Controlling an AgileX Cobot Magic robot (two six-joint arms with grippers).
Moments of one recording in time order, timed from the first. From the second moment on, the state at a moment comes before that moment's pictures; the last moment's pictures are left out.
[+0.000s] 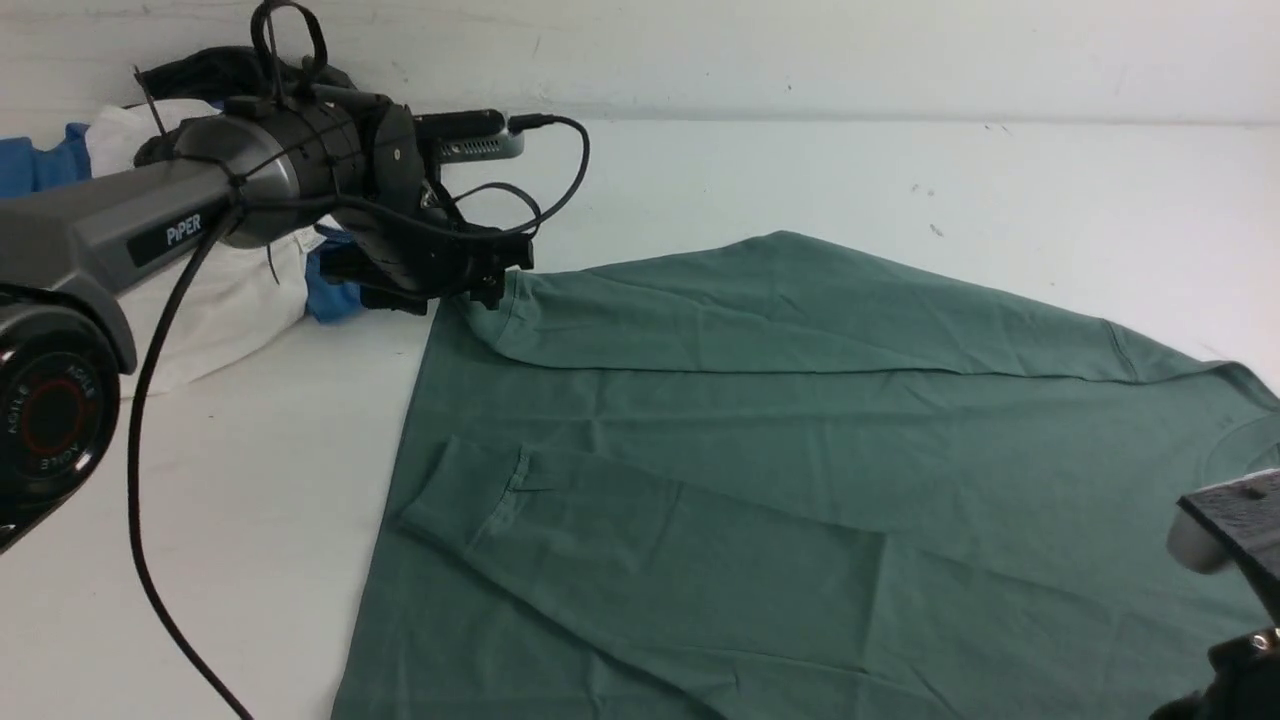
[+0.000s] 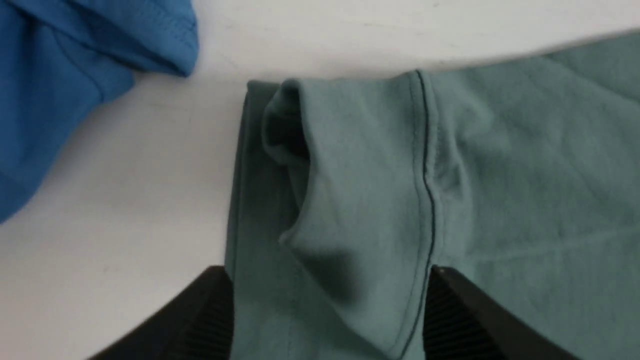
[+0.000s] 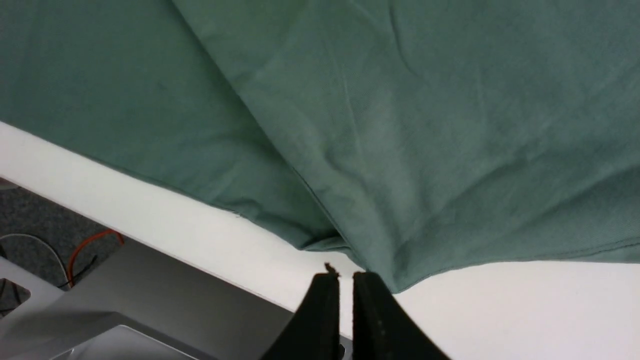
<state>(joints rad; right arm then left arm) 0.54 0.97 -0.68 0.17 1.09 0.13 -0.22 2.22 -1.79 0.00 0.67 -0.29</state>
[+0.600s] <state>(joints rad) 0.54 0.97 -0.68 0.16 1.08 0.13 -0.22 2.24 -1.79 0.00 0.64 -0.25</state>
